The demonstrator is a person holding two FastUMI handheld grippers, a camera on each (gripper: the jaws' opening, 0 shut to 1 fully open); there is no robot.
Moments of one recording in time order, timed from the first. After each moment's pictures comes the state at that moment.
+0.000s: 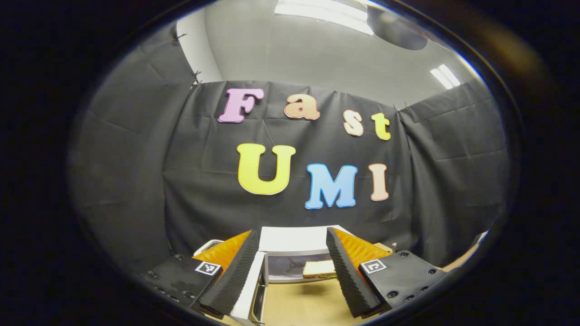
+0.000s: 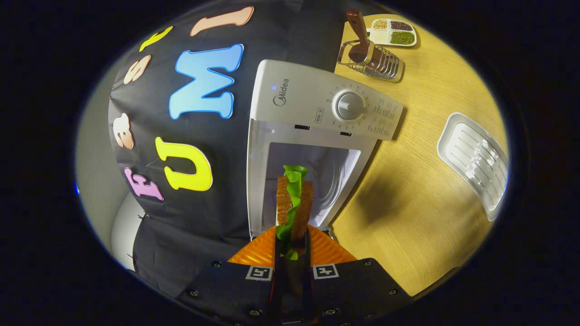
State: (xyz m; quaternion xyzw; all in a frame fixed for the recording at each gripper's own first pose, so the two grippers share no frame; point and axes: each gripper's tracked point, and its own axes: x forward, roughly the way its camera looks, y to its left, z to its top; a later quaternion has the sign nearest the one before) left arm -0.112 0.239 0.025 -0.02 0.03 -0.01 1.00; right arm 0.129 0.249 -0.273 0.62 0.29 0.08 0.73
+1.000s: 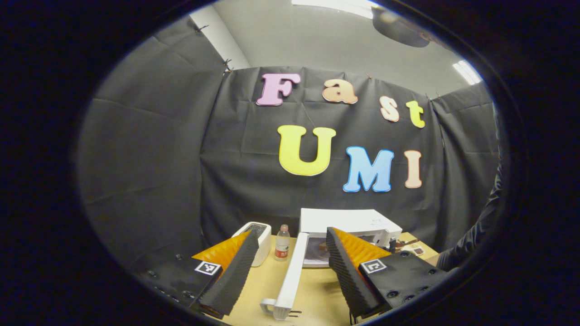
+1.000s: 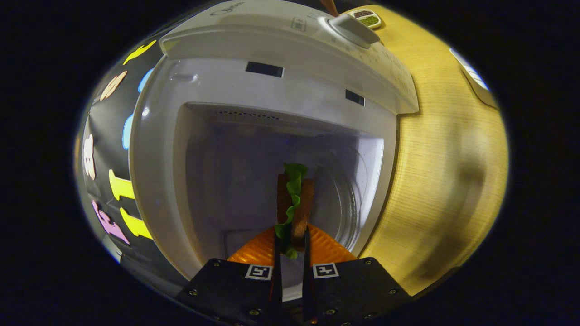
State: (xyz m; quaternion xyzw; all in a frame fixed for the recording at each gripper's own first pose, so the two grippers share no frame) left arm -0.140 0.333 -0.019 -0.02 0.09 0.09 0.99; right arm 0.279 0.305 -0.347 0.66 0.19 -0.10 0.72
